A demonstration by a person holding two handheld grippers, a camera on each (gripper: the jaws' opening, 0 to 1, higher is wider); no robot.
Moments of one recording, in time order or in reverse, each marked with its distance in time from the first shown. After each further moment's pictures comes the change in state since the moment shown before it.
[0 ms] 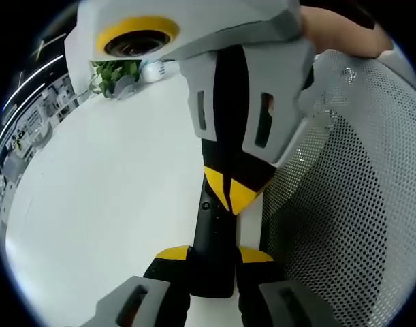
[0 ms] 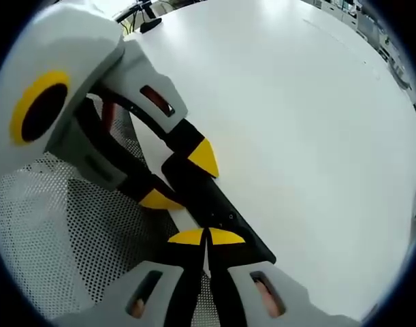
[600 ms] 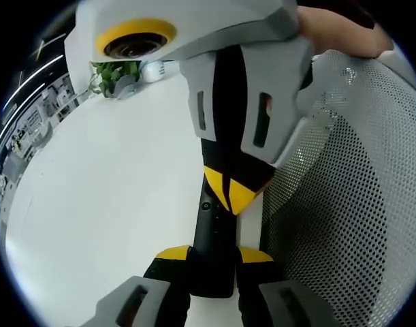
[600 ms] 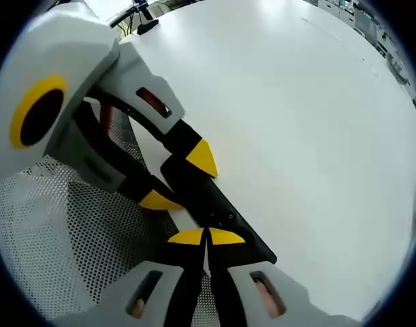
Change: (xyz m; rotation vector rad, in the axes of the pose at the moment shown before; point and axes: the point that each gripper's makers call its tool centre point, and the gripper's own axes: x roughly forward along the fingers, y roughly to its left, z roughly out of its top) left arm 0.000 0.000 0.000 0.000 0.002 0.000; right arm 0.001 -0.001 0.000 0.010 0.001 0.005
